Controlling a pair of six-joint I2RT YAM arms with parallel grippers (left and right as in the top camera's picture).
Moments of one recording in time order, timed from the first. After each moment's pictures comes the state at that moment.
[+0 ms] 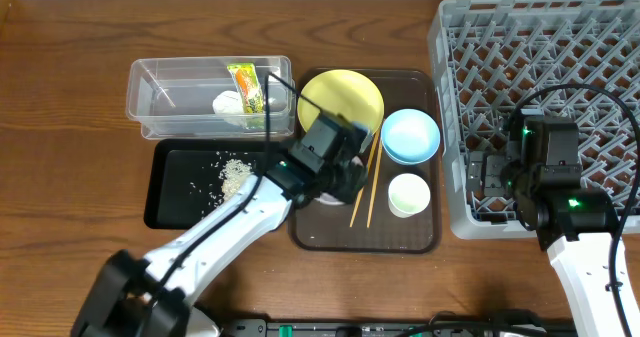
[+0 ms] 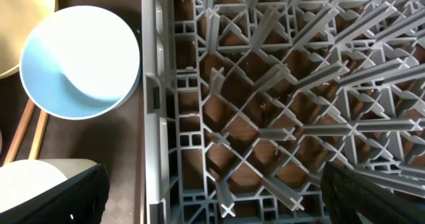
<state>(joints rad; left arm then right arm) -0.66 1.51 1.02 -0.44 0.25 -0.22 0.05 1.09 0.90 -0.78 0.08 0.06</state>
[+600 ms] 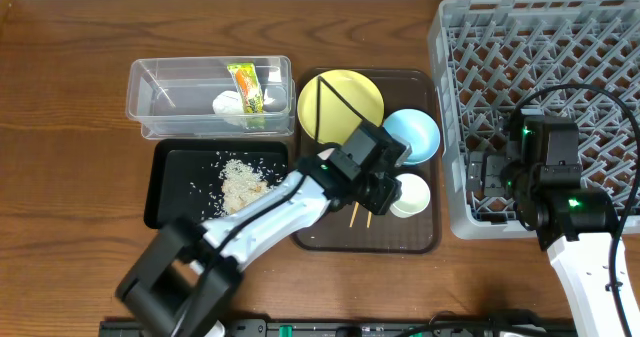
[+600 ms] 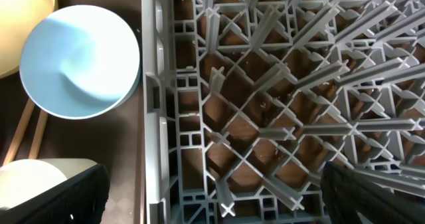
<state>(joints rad) -0.78 1.72 1.05 -0.33 0.31 -0.22 0.05 1.09 0.90 -0.78 0.08 0.06</state>
